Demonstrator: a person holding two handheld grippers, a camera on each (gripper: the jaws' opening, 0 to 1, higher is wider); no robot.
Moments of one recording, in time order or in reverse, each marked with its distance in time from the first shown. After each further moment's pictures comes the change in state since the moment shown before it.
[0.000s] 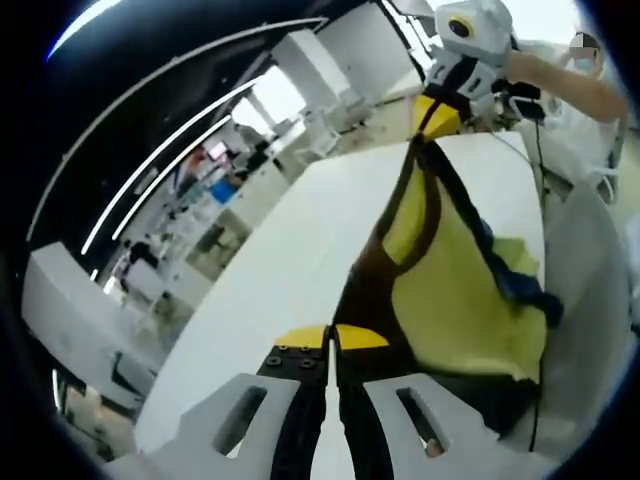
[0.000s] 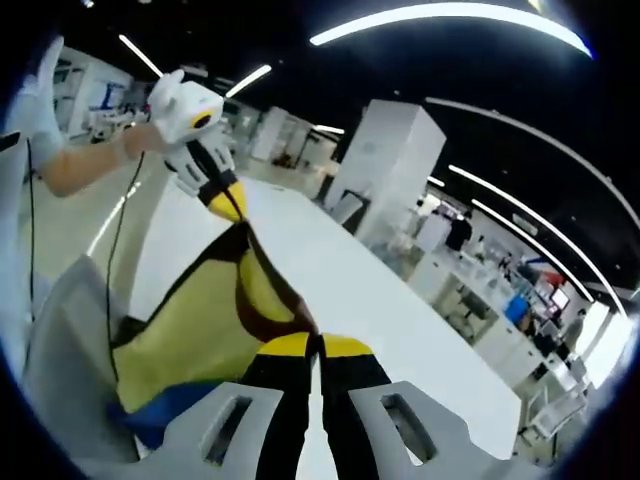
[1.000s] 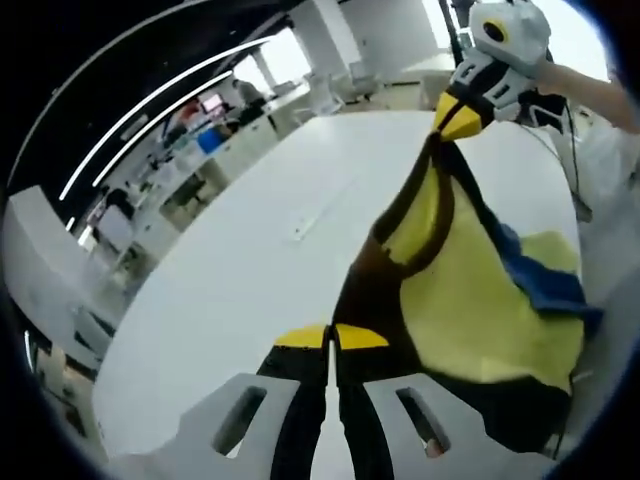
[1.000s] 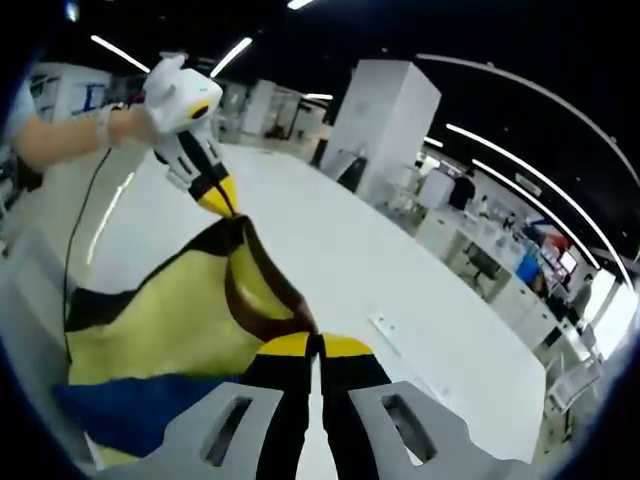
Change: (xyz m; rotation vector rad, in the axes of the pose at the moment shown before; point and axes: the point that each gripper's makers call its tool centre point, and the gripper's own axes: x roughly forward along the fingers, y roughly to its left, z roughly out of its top) left arm 0.128 0.015 -0.078 -0.145 0.137 -0.088; right arm 0.107 -0.030 -0.095 0.091 0.143 0.024
